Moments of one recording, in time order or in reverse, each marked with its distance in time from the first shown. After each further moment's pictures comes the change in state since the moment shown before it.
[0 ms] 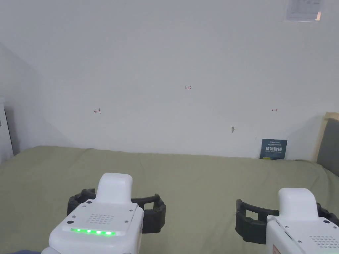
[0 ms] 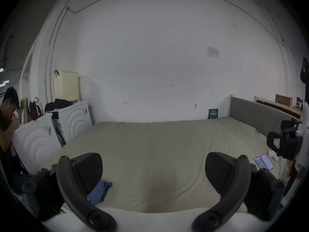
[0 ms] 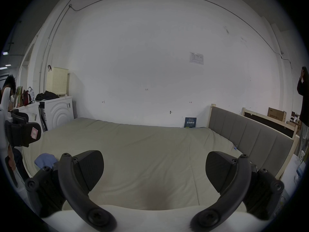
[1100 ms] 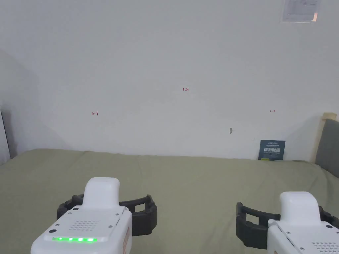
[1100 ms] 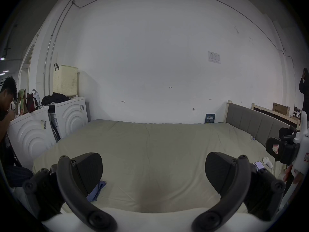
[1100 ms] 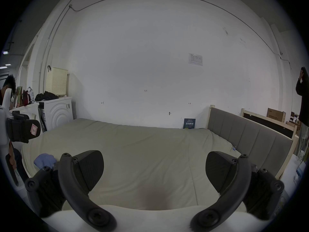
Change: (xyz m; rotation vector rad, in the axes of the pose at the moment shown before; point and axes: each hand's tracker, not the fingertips) left arm -0.004 0.005 0.006 0.023 -0.010 0.066; right arm 0.000 0.000 0.005 0.014 -0.001 0.002
